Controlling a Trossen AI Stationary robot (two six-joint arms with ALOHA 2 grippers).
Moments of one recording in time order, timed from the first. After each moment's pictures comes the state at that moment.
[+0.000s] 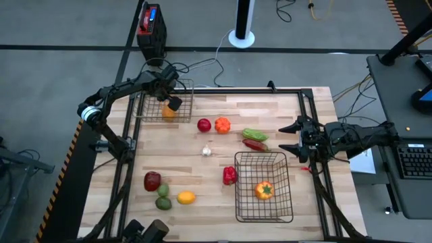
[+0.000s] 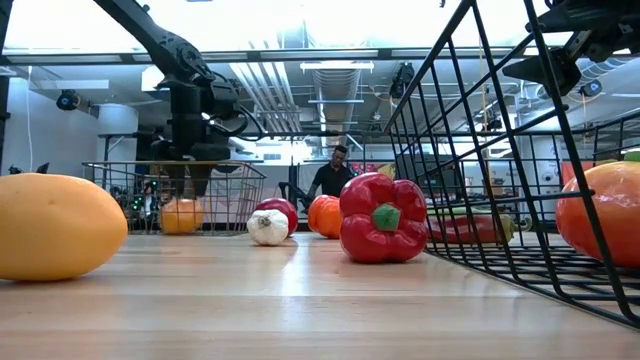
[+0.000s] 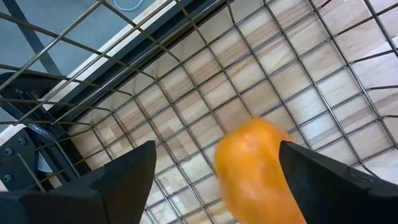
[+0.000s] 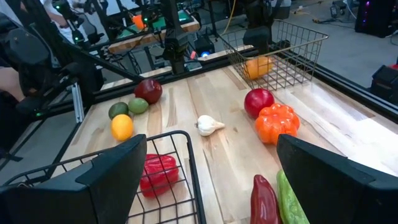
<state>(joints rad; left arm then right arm) 0.88 1.63 1.15 -0.85 -0.20 -0.07 0.14 0.26 0.40 -0.35 0.21 0.29</state>
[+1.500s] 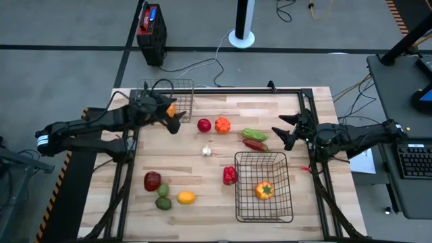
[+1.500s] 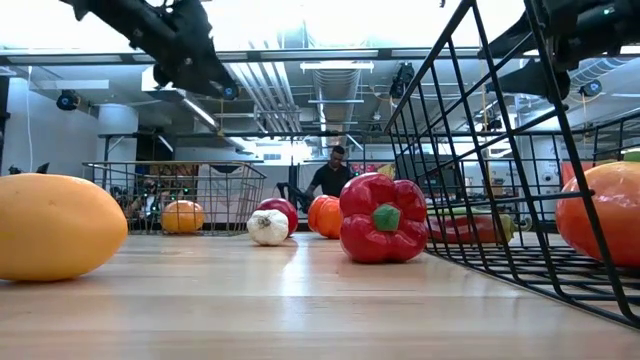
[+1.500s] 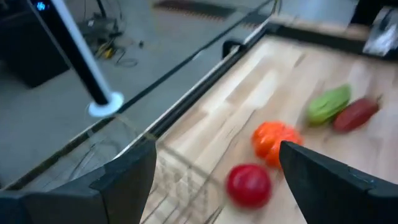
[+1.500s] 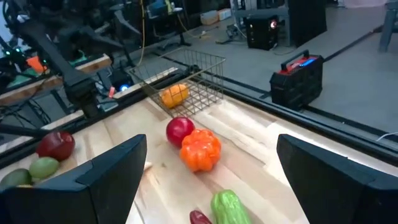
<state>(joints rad) 0.29 0.90 0.76 -0.30 -0.36 -0.09 0.14 0.47 0.40 -0.19 0.62 0.39</state>
